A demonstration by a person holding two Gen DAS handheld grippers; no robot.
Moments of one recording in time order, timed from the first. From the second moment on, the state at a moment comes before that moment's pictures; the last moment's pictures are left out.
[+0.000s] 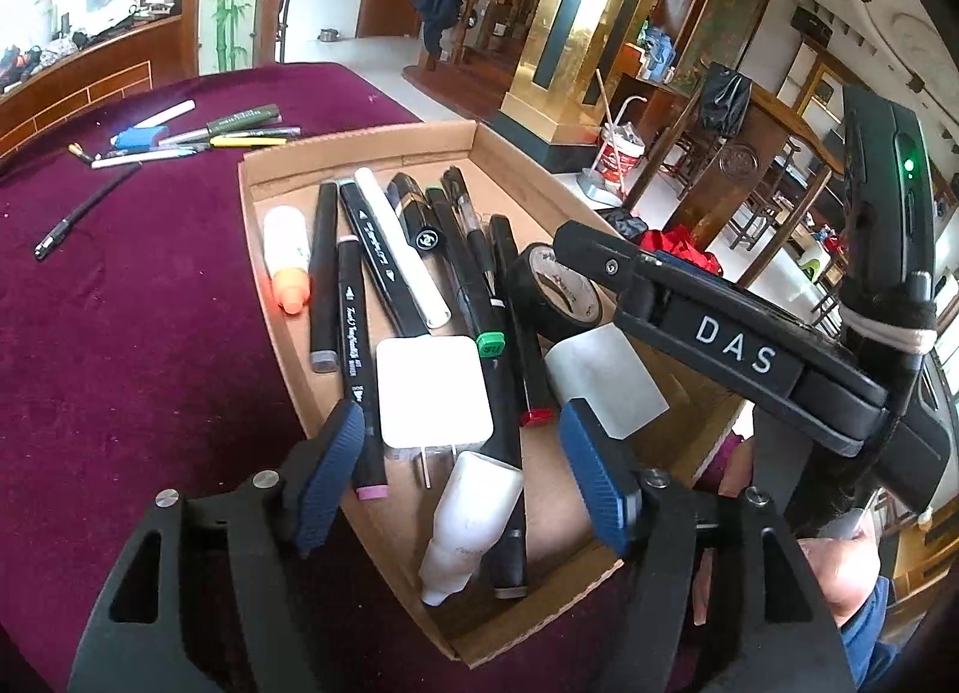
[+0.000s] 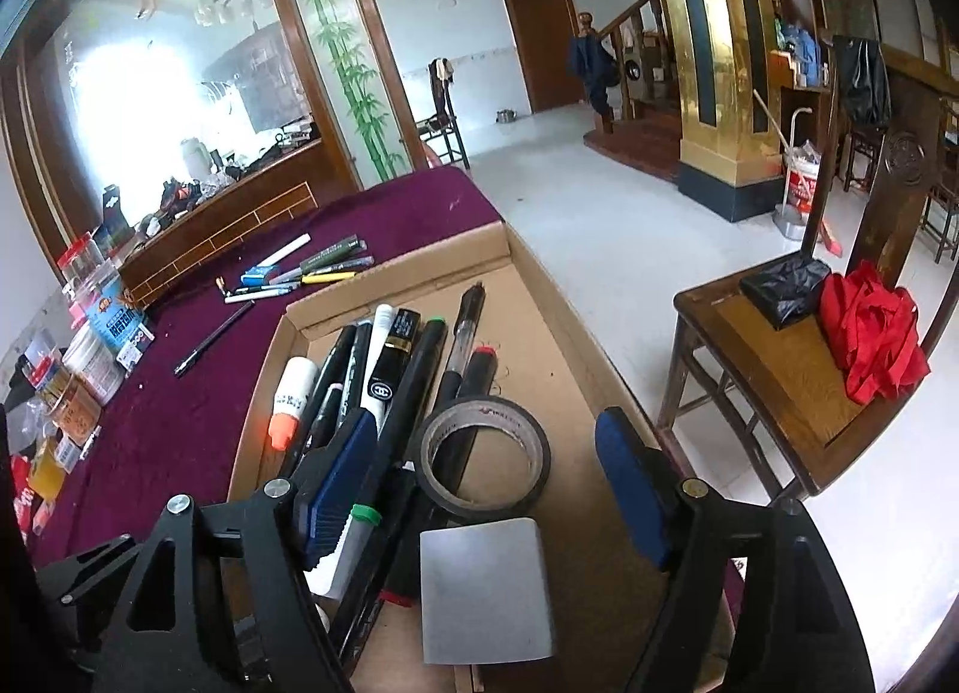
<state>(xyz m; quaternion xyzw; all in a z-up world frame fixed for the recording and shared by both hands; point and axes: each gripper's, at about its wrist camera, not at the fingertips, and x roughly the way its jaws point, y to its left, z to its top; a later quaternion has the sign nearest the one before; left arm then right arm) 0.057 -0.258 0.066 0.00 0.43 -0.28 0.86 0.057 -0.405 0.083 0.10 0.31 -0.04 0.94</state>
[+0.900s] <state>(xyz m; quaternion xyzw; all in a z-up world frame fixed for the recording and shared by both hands) -0.016 -0.209 0.082 0.10 0.31 -0.12 0.94 -0.042 -0.376 0.092 0.06 0.27 -0.03 0.96</state>
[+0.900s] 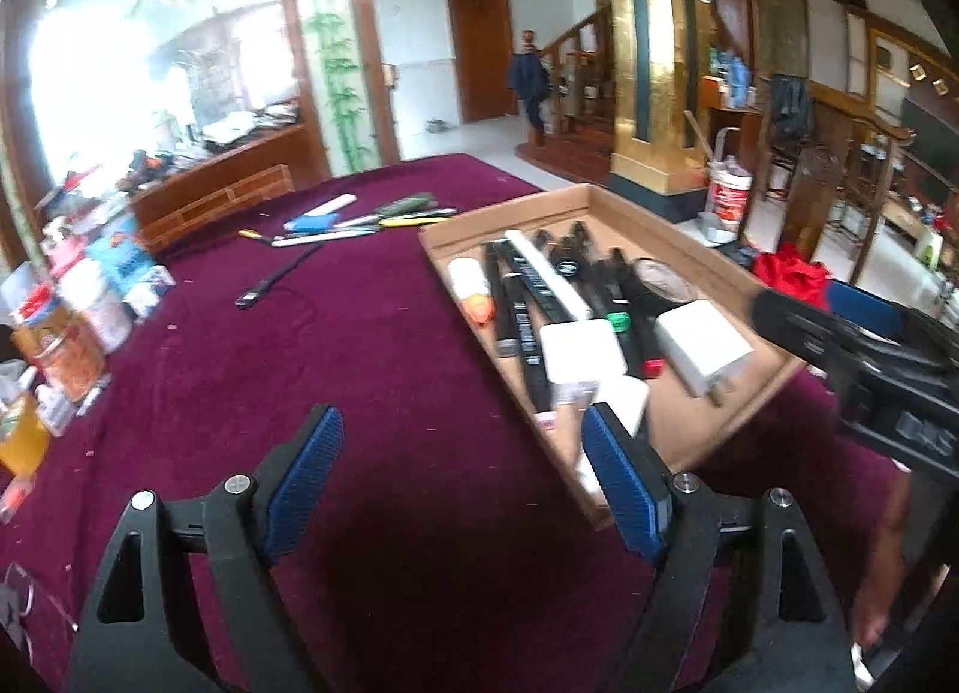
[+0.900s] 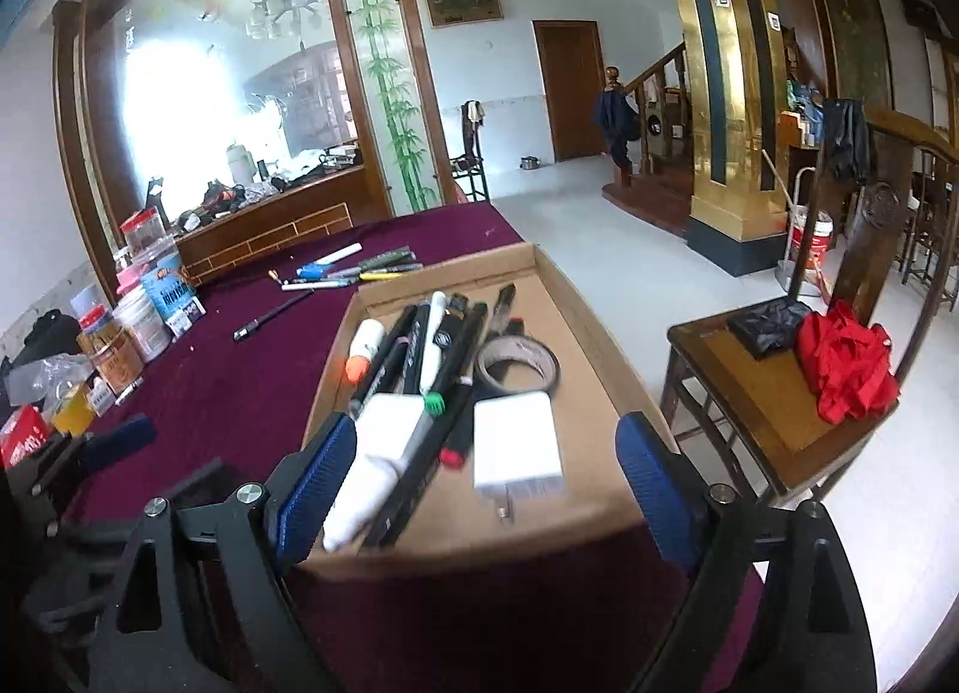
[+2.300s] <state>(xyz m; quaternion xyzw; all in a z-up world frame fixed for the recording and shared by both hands) -0.026 -0.207 0.073 0.15 0.29 -0.10 0.94 -0.043 -0.355 0.077 0.02 0.29 -0.04 0.96</state>
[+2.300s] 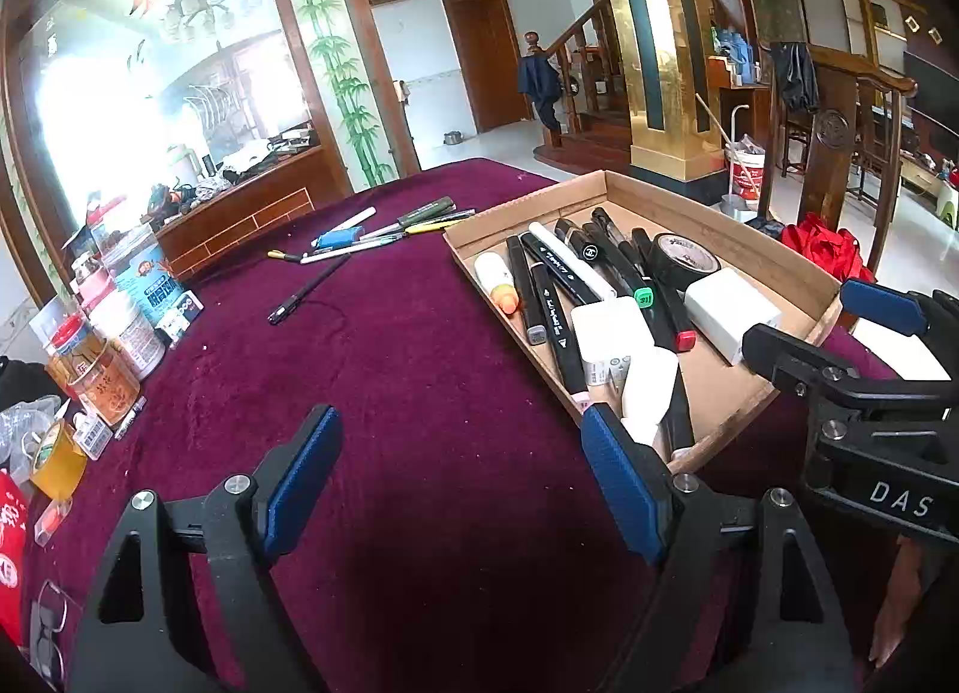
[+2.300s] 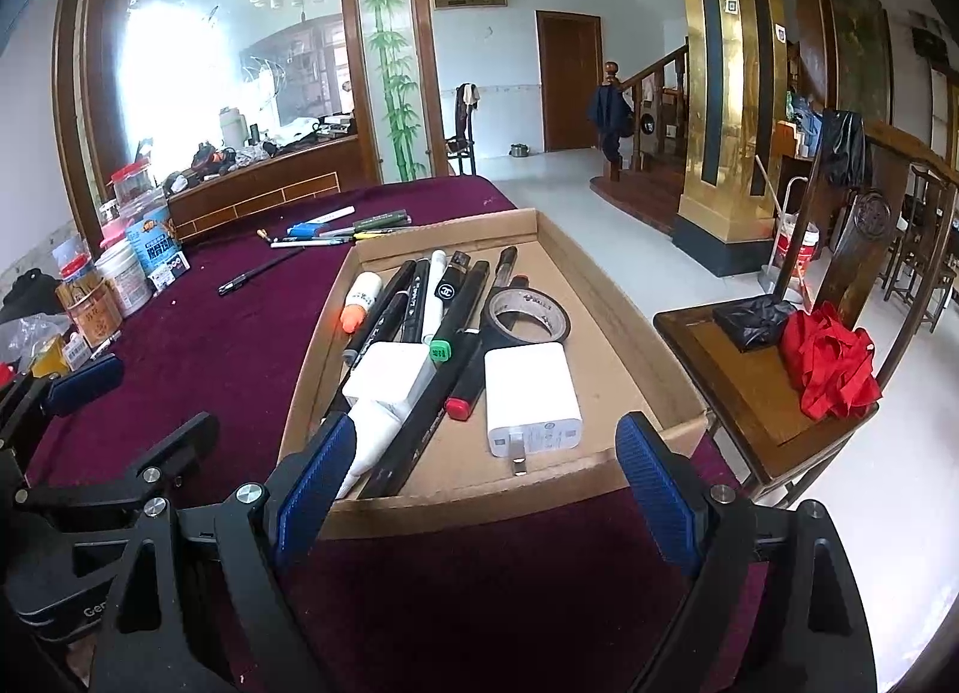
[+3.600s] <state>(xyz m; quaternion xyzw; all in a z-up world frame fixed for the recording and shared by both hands) -0.025 -0.207 0.069 0.16 0.29 -0.10 0.94 -0.038 -0.357 0.069 0.04 0.31 -0.03 0.95</state>
